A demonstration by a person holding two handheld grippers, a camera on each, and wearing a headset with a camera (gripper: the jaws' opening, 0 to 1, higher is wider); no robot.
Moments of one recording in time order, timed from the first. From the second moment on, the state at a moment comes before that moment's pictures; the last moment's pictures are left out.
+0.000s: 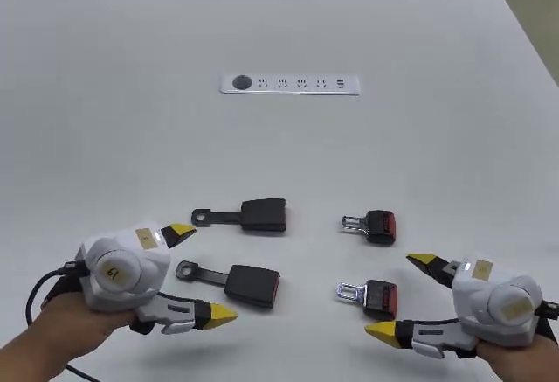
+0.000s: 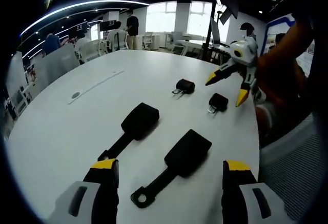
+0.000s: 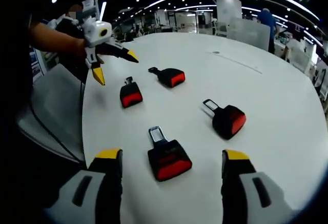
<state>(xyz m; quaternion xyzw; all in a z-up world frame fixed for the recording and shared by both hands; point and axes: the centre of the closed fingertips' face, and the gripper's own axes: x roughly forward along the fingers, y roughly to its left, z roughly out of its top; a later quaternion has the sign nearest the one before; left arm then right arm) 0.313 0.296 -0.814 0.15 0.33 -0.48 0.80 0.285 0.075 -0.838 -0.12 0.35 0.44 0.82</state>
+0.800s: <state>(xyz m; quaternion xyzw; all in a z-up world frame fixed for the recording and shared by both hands) 0.299 0.271 -0.864 0.28 0.34 -0.59 0.68 0.272 0.077 -0.860 -0.18 0.39 0.51 0.74</state>
